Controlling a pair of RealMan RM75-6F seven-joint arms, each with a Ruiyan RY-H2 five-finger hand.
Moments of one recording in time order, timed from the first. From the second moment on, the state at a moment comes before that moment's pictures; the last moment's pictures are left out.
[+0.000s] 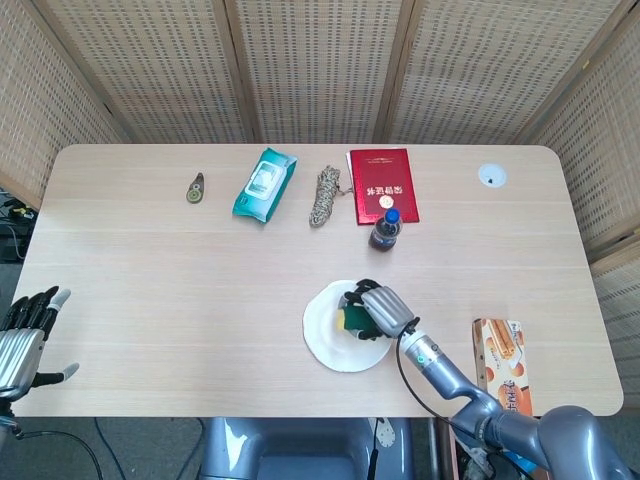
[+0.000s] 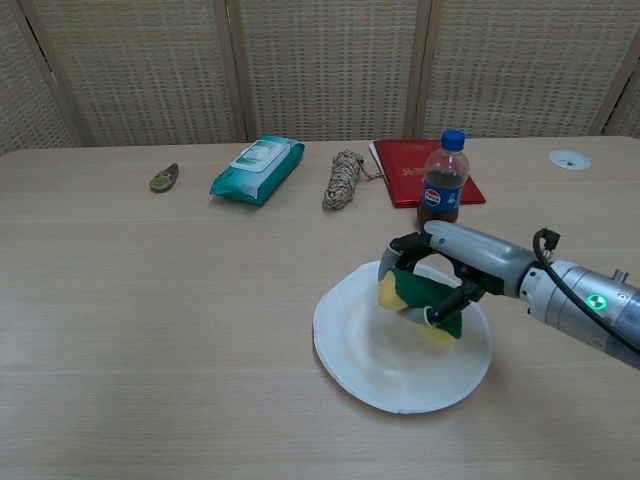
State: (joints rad) left arm -0.11 -1.07 0.01 -1.69 1.43 1.35 0.12; right arm 0.70 -1.85 0.02 -0.91 -1.56 1.04 0.49
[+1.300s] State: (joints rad) left arm -0.10 -1.06 0.01 -1.69 1.44 1.36 0.10; right arm 0.70 -1.81 0.08 -0.95 -1.58 1.15 0.47
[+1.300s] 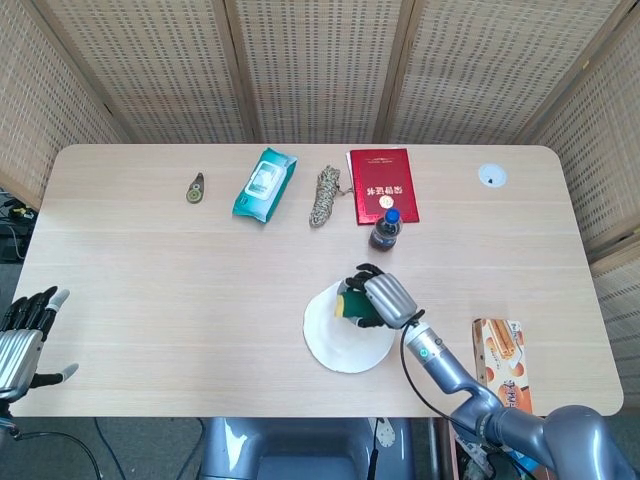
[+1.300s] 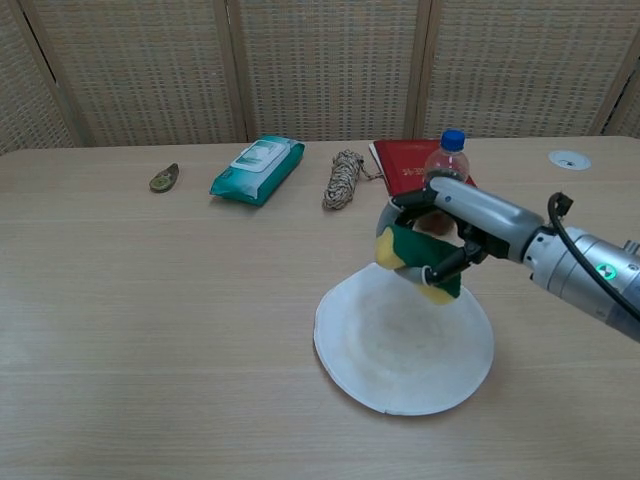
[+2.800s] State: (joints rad) left arm -0.08 -1.04 0.01 -1.68 1.47 1.43 0.03; right arm 0.41 -1.34 0.03 -1.33 -1.54 1.37 0.13
